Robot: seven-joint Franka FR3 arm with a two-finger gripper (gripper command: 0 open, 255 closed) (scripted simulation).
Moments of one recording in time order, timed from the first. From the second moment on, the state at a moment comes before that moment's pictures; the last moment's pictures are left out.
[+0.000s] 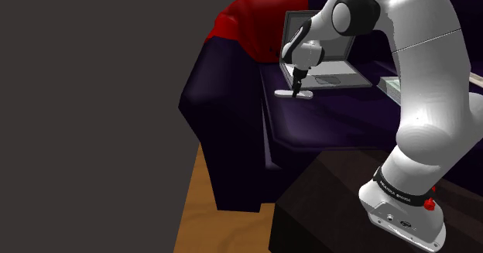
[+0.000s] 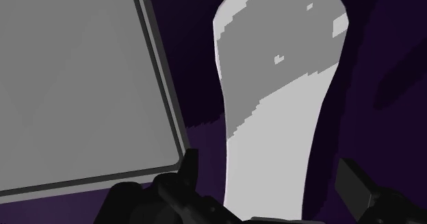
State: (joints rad) arm -0.23 0.65 -0.34 -1.82 0.50 2.48 -1.51
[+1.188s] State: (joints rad) arm -0.22 0.63 -0.35 -1.82 0.49 2.46 -1.50
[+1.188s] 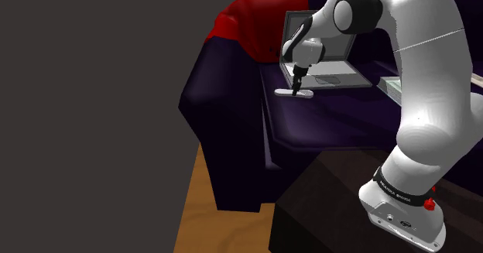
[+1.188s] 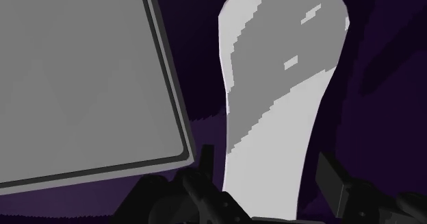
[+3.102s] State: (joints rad) arm -0.25 0.35 -0.48 -1.93 0.36 2.29 -1.55
